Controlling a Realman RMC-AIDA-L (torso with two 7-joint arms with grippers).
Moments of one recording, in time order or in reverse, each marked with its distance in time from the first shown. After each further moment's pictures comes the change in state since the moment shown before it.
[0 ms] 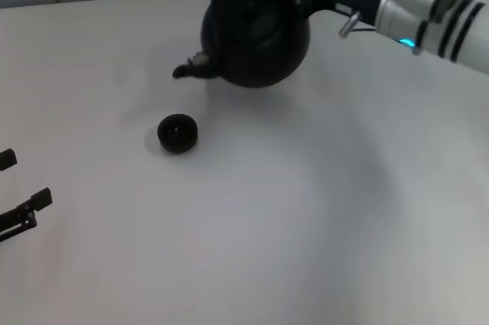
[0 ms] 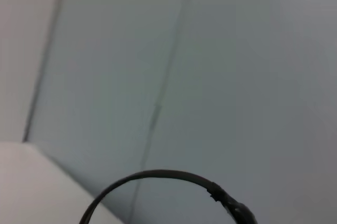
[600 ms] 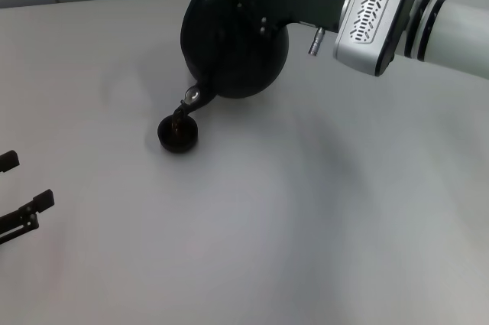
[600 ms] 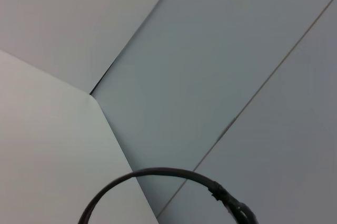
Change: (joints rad) left arm 0.001 0.000 0.012 0.000 -0.004 -0.004 -0.001; right arm 0.063 0.012 -0.143 0.005 -0.005 0.016 -0.377
